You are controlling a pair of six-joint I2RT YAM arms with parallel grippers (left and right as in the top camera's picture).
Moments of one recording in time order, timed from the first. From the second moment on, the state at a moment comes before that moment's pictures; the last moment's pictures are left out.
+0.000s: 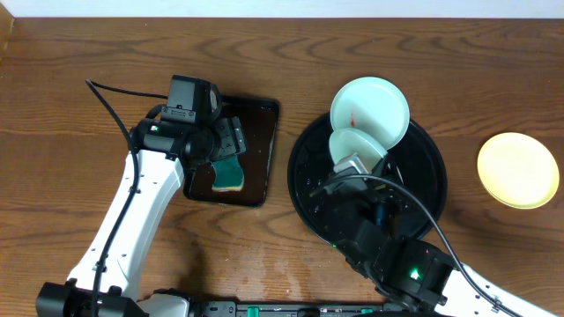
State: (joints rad) left arm -0.19 1.44 1.18 -0.88 0.15 -0.47; right arm 1.06 1.03 0.76 -0.43 1.23 -0.27
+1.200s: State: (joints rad) left arm -0.19 1.44 1.18 -0.89 0.15 -0.47; right arm -0.79 1.31 0.76 -0.44 0.05 0.49
